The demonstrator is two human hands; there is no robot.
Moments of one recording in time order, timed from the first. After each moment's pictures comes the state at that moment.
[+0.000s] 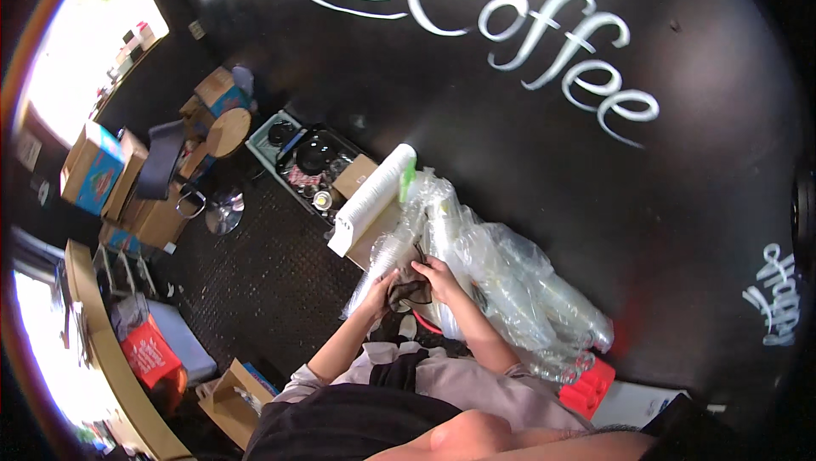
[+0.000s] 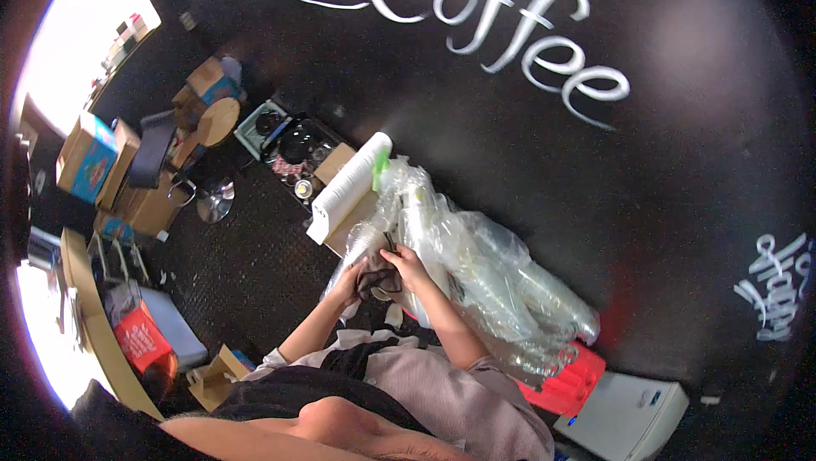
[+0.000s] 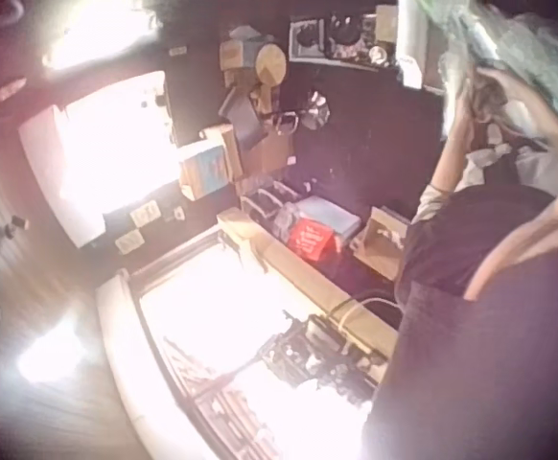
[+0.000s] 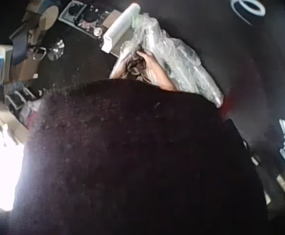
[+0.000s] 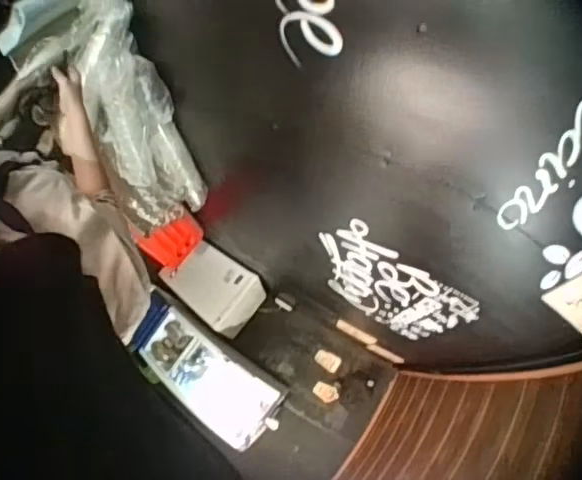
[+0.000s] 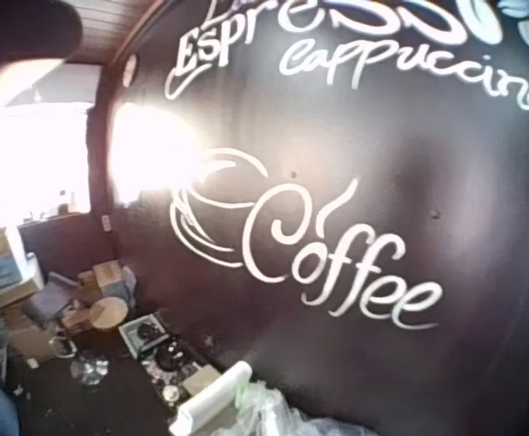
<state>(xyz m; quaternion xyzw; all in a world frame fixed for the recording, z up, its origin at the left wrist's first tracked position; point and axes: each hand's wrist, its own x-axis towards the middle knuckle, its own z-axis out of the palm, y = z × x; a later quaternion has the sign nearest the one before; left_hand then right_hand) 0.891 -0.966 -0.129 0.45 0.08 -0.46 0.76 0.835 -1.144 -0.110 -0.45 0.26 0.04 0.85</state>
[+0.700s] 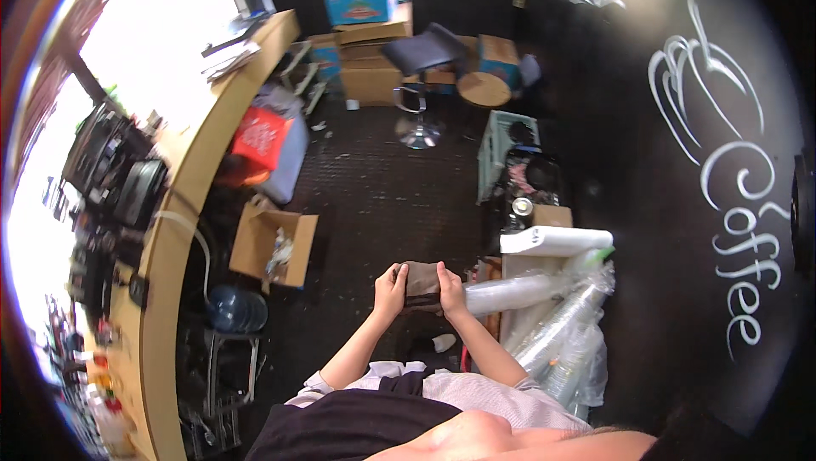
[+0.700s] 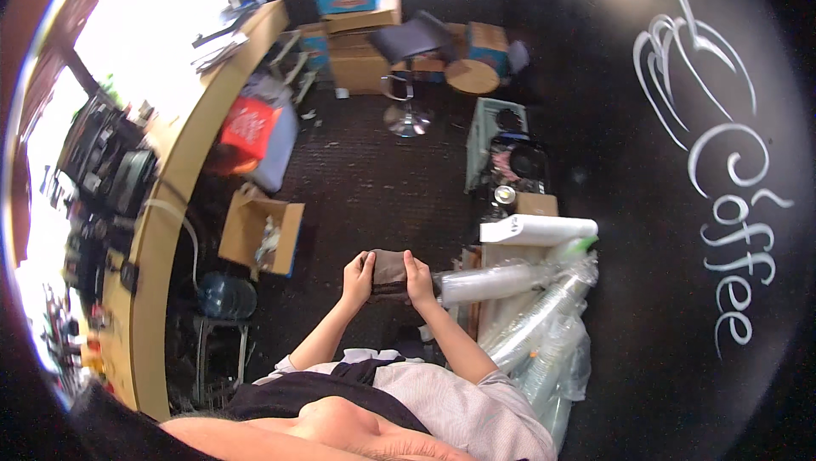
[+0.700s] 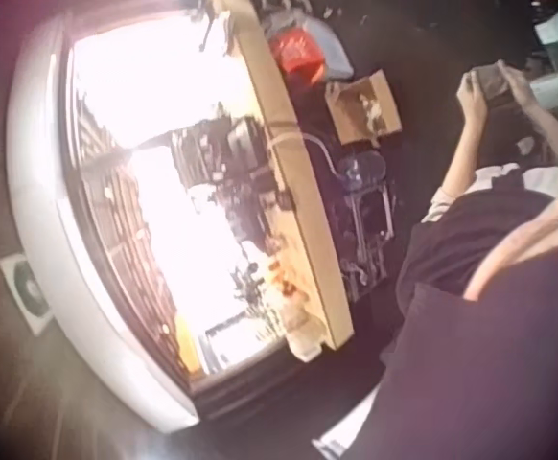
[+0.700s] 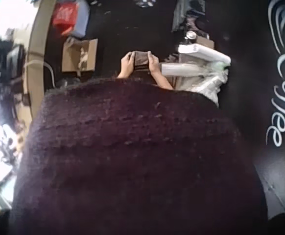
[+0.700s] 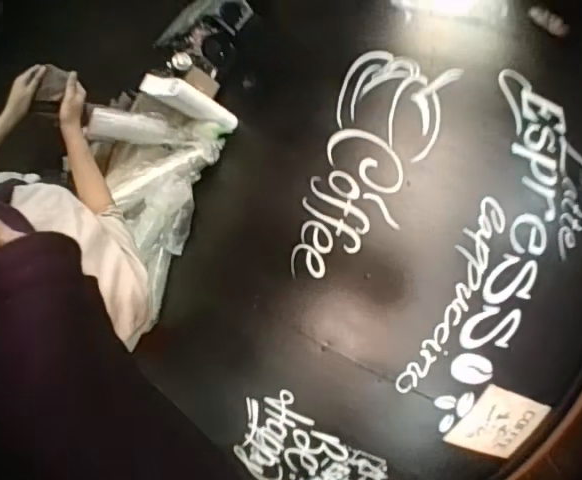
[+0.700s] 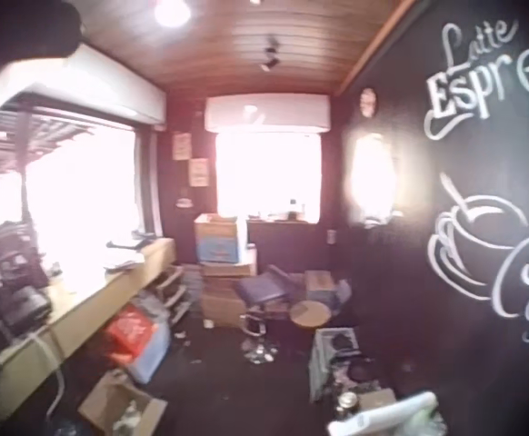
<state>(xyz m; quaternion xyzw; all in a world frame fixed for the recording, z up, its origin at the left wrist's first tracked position) 0.739 -0.738 -0.053 0.75 0.24 0.17 0.59 0.814 -0.880 -0.067 -0.58 -0.08 0.27 0.77</state>
